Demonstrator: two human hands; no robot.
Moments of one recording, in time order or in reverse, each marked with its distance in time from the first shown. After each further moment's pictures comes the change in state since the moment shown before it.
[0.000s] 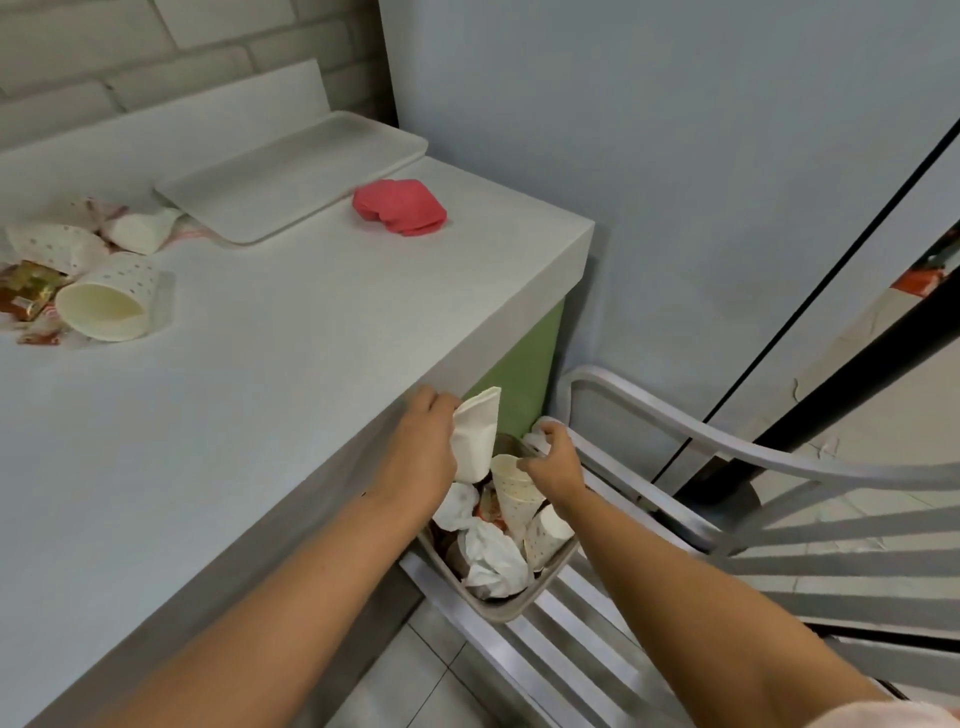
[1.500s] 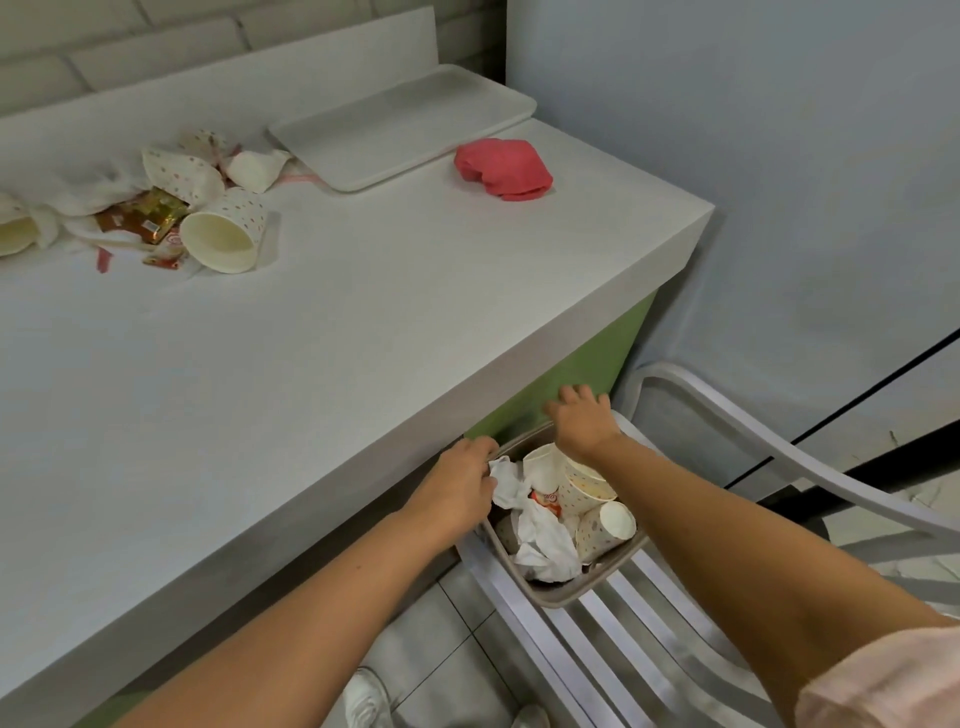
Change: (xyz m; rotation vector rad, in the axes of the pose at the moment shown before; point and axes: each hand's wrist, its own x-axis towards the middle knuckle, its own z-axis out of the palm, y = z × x) left_hand -0.038 -0.053 0.023 -0.127 -0.234 -0.173; right_hand 0.021 -0.053 0.034 -1.379 -0.293 -0.483
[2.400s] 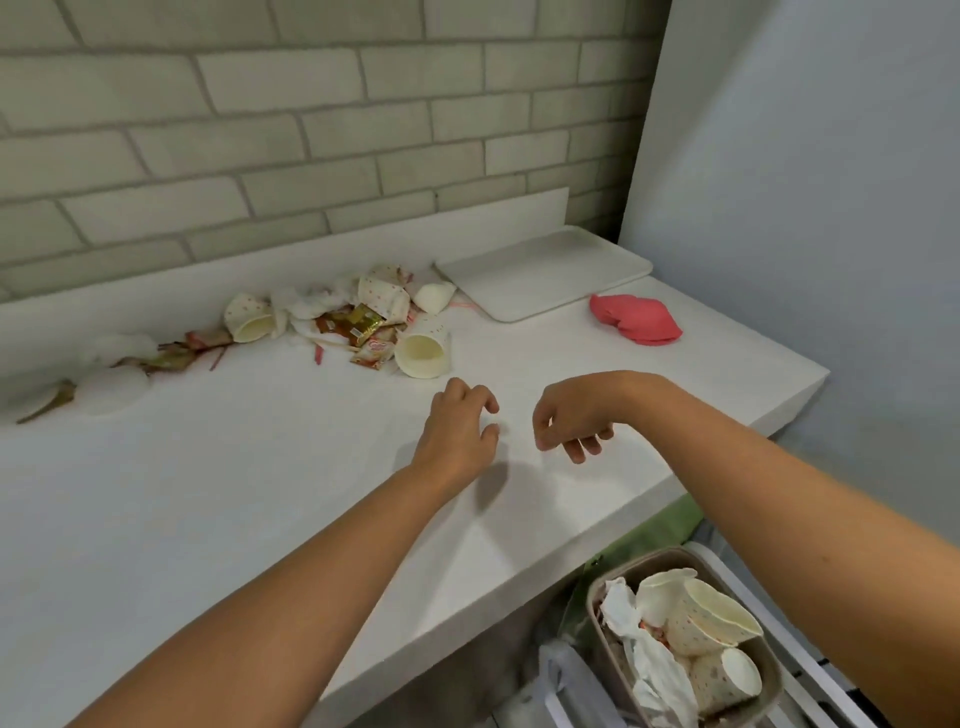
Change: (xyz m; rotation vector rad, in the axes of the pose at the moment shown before) left_hand -0.013 -0.069 -0.196 0.052 0.528 0.033; right_hand -0.038 -0.172 -0.256 0.068 -0.334 -0.293
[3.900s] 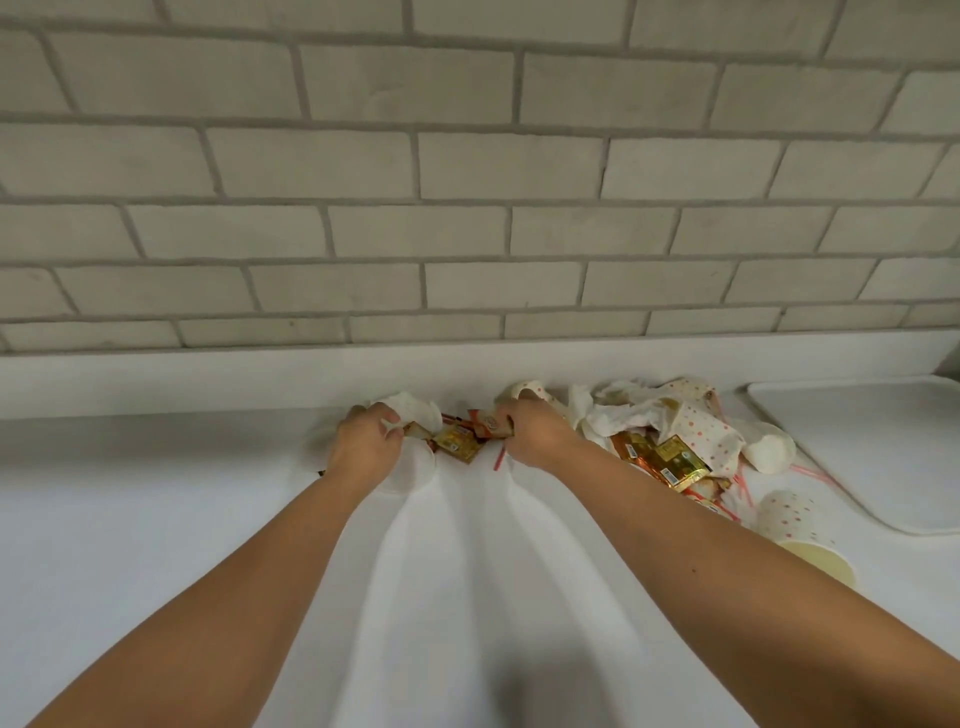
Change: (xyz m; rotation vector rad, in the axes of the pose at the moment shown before) left_hand 0.044 -0.393 -0.233 -0.047 0.402 -0.701; right_hand 0.278 -0.356 -0.091 -0.035 0.450 -0.375
